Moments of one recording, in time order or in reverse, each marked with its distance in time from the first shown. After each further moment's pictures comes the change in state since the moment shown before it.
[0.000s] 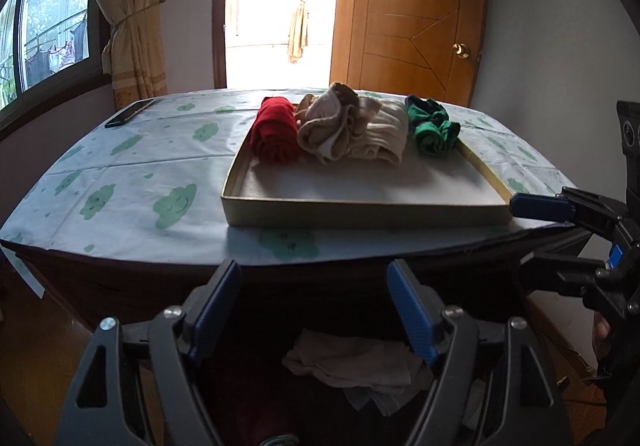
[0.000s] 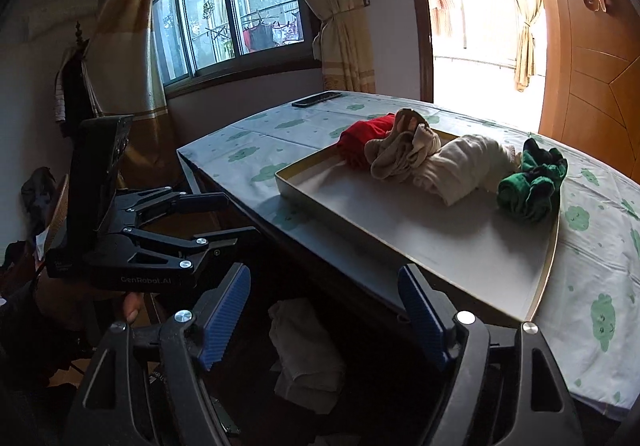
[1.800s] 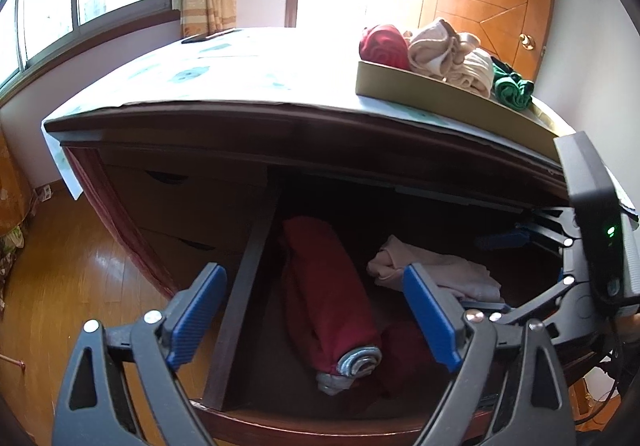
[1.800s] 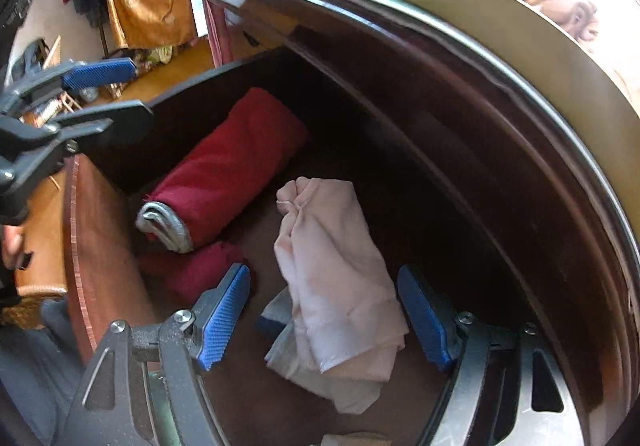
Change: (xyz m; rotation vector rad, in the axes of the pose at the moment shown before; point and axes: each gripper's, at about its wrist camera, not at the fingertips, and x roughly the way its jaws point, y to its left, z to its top) left arm -0.003 0.068 -0.091 -0.171 0.107 0.140; right arm 0.161 0.054 -0.069 -0.270 0.459 -0.028
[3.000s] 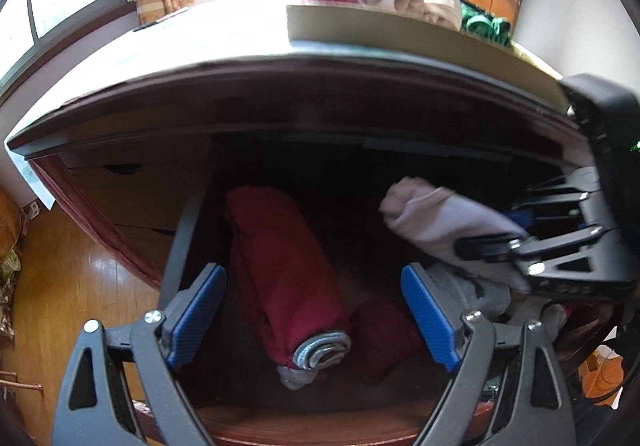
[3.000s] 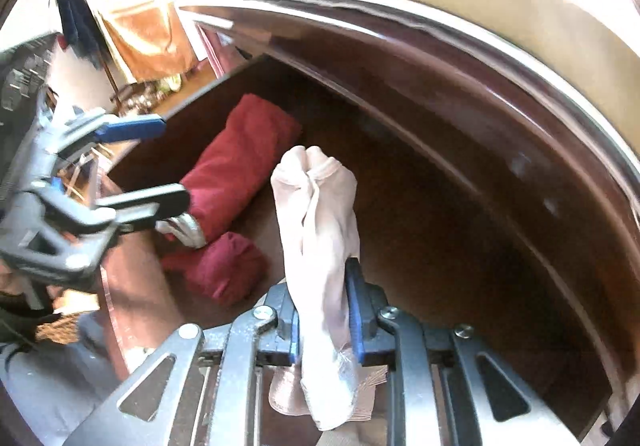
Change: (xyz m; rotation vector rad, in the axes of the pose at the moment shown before) left arm 0.027 -0.034 -0.008 0.133 0.145 -0.031; right arm -0.006 -0.026 -0.017 0.176 -0.038 0.173
